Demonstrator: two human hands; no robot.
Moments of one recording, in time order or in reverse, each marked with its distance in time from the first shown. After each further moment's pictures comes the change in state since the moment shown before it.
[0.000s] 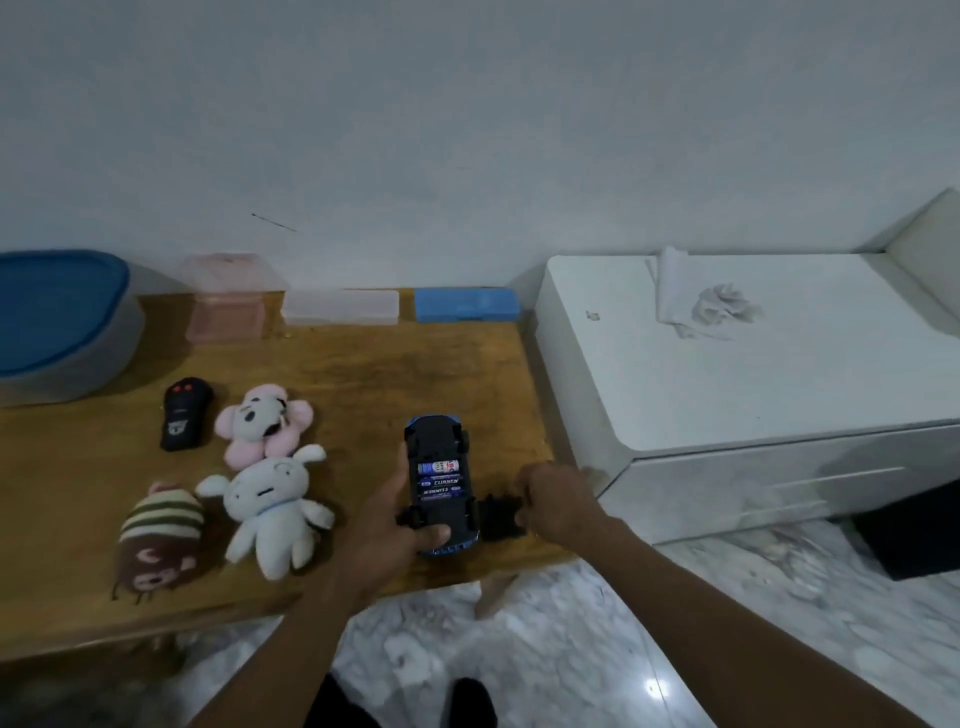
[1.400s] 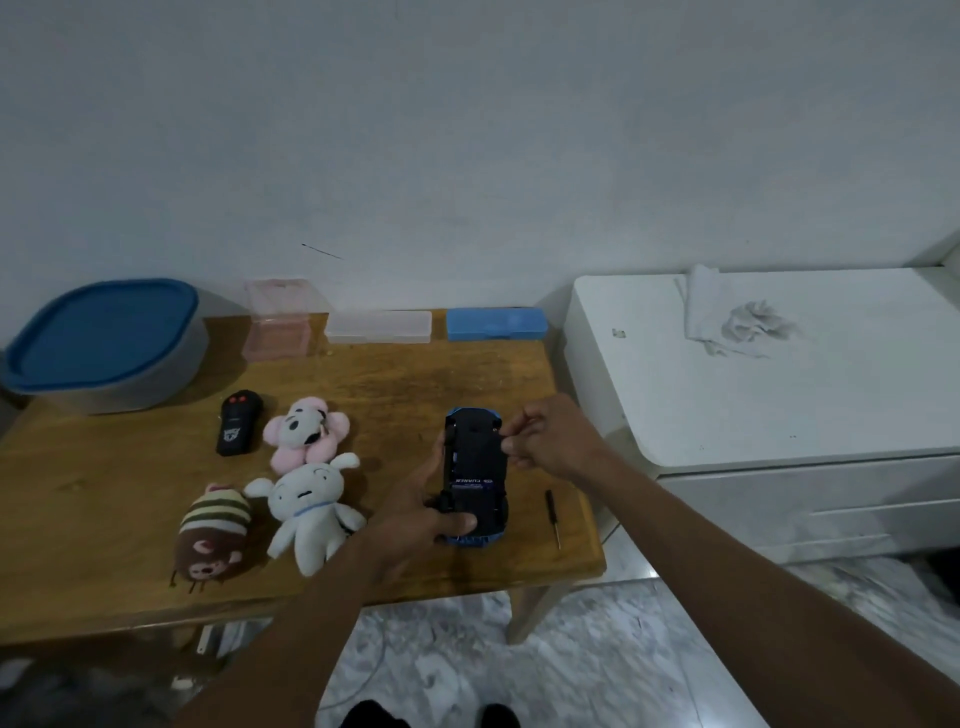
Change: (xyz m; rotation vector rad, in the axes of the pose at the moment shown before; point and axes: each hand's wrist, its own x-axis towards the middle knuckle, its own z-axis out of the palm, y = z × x) left_hand -0.007 0.046 0.005 -0.005 -0.070 -0.012; right_hand -0.002 -0.046 -0.069 0.766 0.097 -0.129
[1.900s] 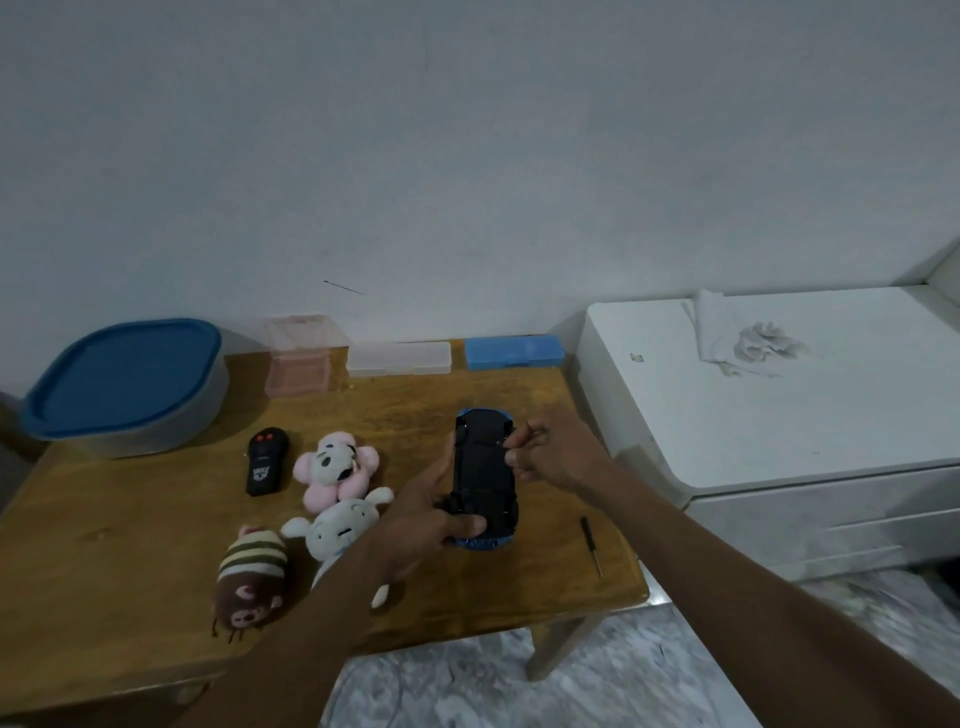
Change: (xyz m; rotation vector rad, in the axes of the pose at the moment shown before) left_hand -0.001 0.025 -0.049 0.006 -0.084 0.038; right_hand 0.013 -0.031 0.034 -0.033 0.082 -0.023
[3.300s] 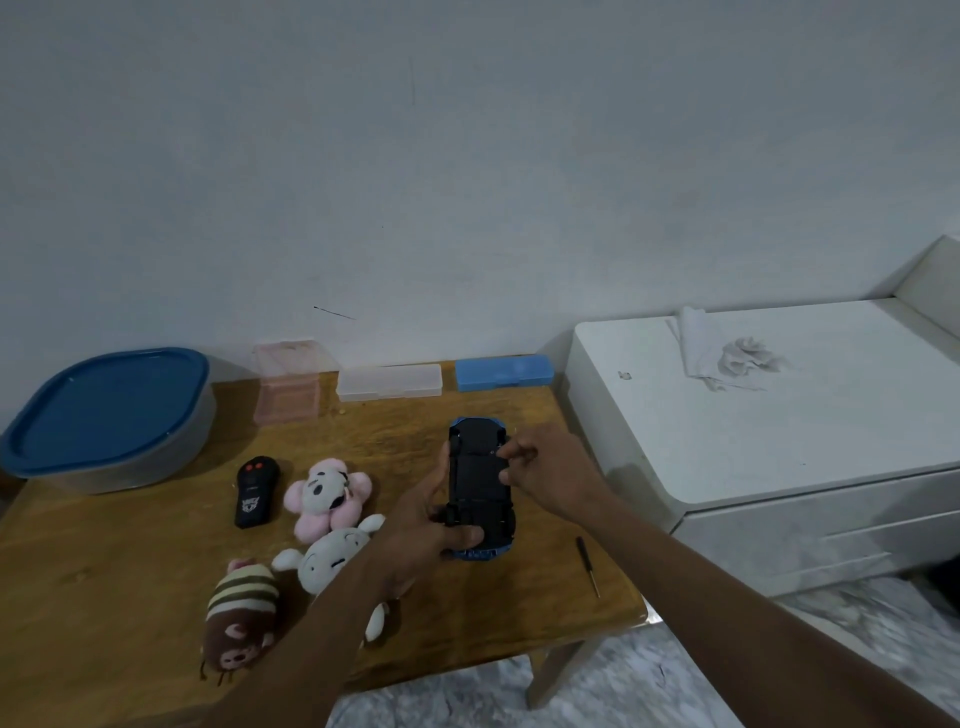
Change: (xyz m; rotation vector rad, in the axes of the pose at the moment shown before) left_hand 0.004 0.010 -0.001 0.019 0.035 0.070; right_hand -0.004 -0.004 0.002 -0.294 0.116 -0.139
